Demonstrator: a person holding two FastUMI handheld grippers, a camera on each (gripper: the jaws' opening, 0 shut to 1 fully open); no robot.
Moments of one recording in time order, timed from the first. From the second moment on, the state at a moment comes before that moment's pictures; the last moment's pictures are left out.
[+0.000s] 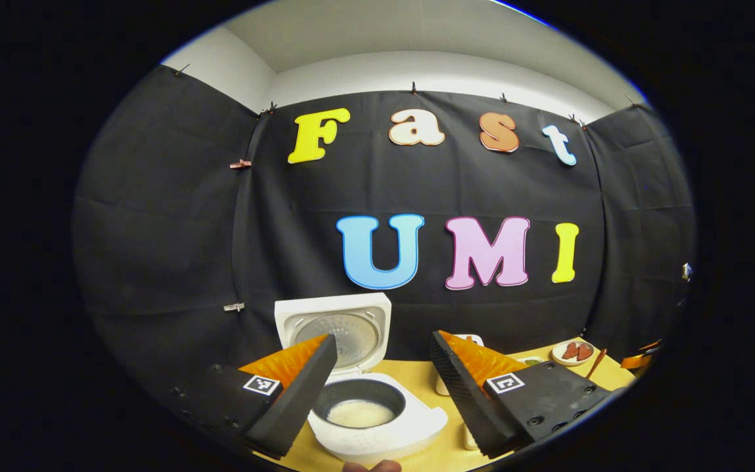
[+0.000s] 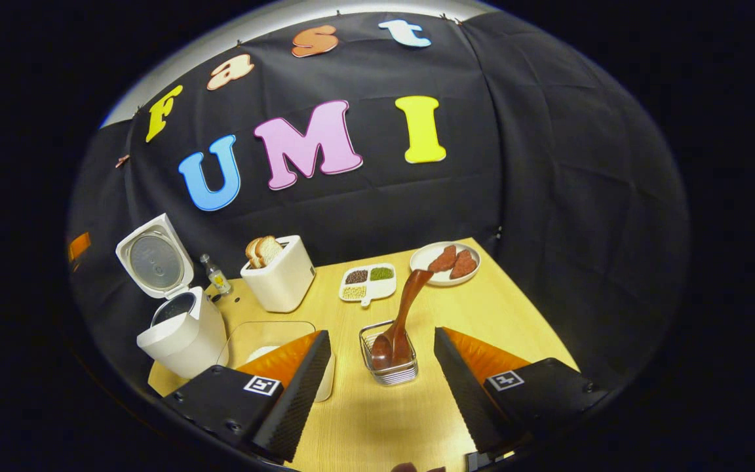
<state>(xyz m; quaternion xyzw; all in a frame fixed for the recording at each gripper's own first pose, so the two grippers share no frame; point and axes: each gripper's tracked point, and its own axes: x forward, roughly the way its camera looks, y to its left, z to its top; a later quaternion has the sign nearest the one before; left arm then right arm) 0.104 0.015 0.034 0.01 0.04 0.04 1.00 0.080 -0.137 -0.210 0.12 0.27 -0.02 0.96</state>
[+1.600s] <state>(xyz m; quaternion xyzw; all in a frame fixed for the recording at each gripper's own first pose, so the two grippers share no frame) 0.357 0.142 -0.034 0.00 0.10 0.13 0.99 0.046 -0.103 -0.048 0.03 0.12 -0.09 0.99</state>
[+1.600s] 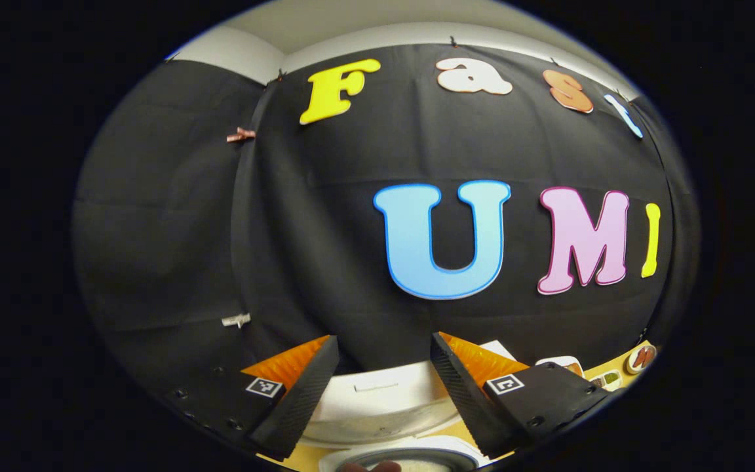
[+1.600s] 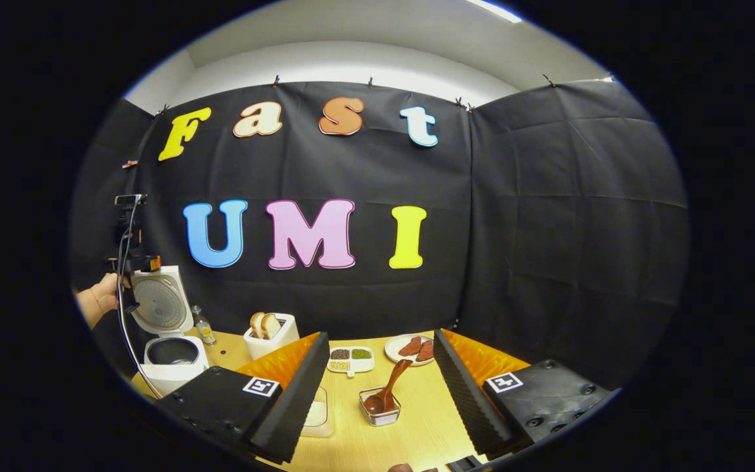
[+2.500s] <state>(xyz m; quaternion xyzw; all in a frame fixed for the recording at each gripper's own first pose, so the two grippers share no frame) 0.203 0.045 -0.112 -0.04 0.20 0.14 0.97 0.022 -0.105 -0.062 0.05 0.14 -0.04 0.99</state>
